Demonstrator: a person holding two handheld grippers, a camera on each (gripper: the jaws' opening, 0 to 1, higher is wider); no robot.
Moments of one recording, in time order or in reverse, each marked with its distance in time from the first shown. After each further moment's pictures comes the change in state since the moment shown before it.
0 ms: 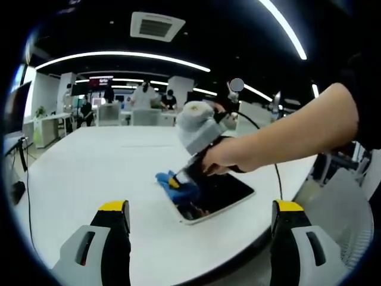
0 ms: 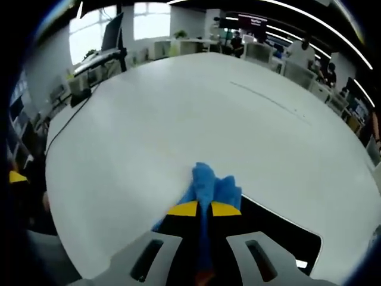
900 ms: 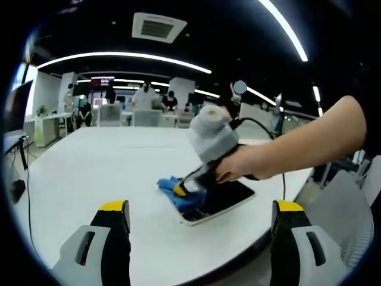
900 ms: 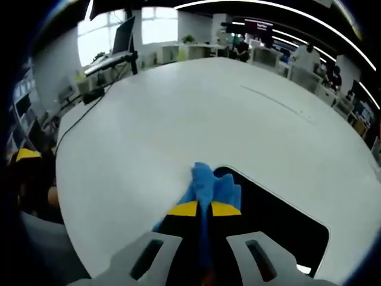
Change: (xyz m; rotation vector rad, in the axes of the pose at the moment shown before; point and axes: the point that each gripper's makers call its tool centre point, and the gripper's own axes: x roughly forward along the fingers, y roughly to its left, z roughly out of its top) left arm 0.000 0.002 0.001 -0.010 -0.012 0.006; right arm -0.011 0.016 -0.013 -0.019 -0.045 0.048
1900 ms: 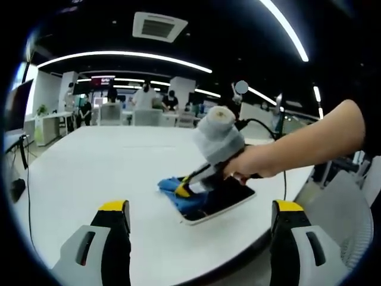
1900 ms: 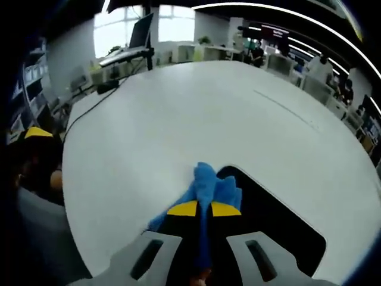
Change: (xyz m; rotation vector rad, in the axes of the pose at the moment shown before) left arm -0.003 0.000 0.000 -0.003 0.003 0.004; right arm 0.004 -0.003 0.000 -0.133 -0.015 0.068
